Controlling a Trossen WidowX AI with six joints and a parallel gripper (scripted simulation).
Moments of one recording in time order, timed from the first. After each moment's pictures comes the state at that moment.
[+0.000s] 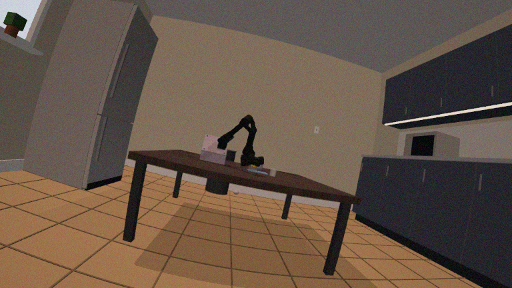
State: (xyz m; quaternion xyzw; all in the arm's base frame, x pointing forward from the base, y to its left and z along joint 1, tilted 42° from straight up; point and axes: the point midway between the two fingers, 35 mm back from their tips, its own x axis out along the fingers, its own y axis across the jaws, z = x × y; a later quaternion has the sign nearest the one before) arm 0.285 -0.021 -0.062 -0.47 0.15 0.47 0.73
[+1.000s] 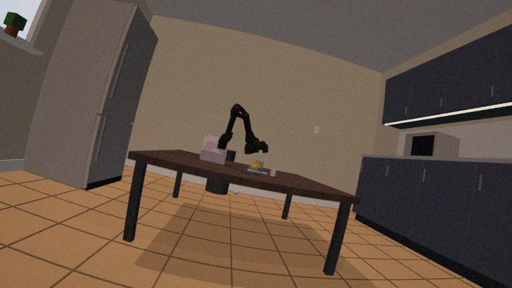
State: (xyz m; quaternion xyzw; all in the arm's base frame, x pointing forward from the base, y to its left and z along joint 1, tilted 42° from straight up) arm 0.292 0.045 0.014 -0.45 0.15 0.48 0.73
